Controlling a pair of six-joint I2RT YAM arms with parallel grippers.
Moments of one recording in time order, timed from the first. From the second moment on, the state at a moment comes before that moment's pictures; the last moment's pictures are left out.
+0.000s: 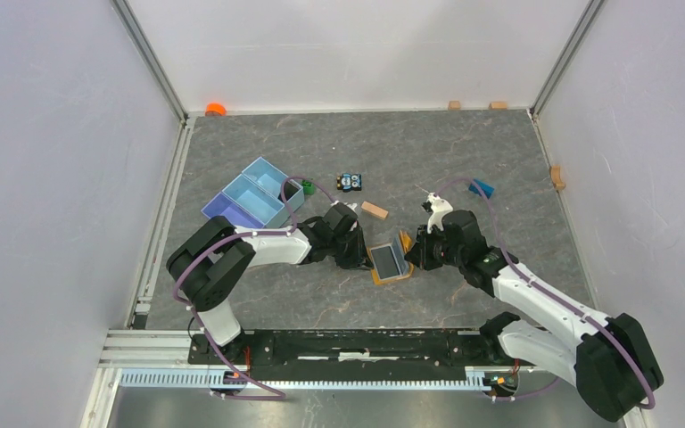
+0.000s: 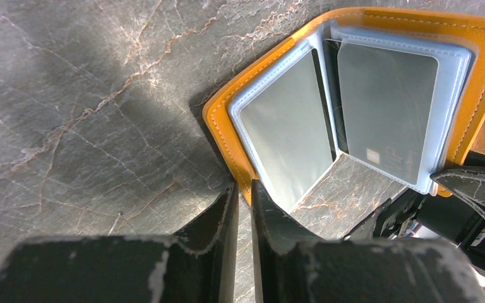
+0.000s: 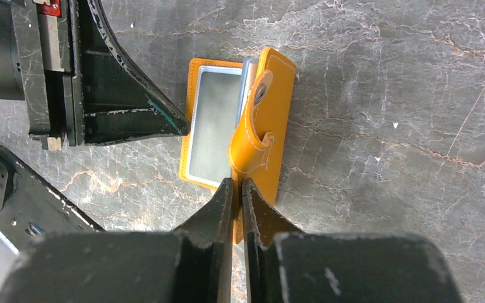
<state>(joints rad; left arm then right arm) -0.83 1.73 0.83 0.00 0.22 -0.85 0.54 1.00 0.46 -0.16 -0.23 0.39</state>
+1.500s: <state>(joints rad) -0.83 1.77 0.87 0.00 0.22 -0.85 0.57 0.99 0.44 -0.11 -0.21 0.38</state>
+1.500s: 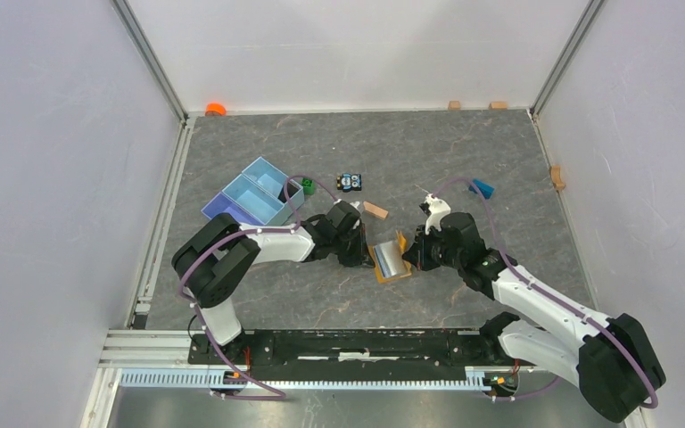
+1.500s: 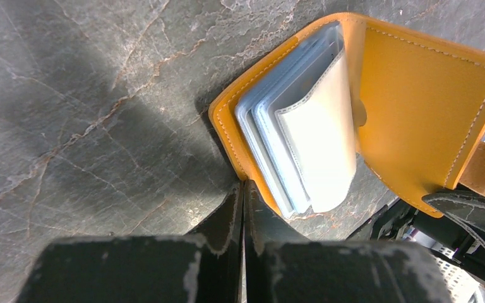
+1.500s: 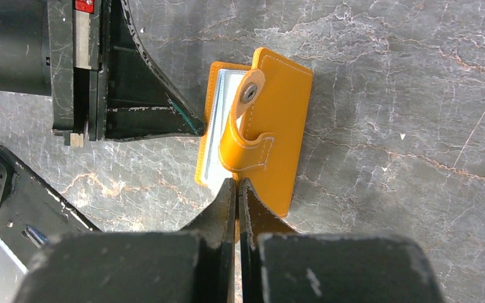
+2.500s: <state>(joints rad) -0.81 1.73 0.81 0.05 0.21 -0.82 0.54 0.90 0.53 -0.30 0.06 0.24</state>
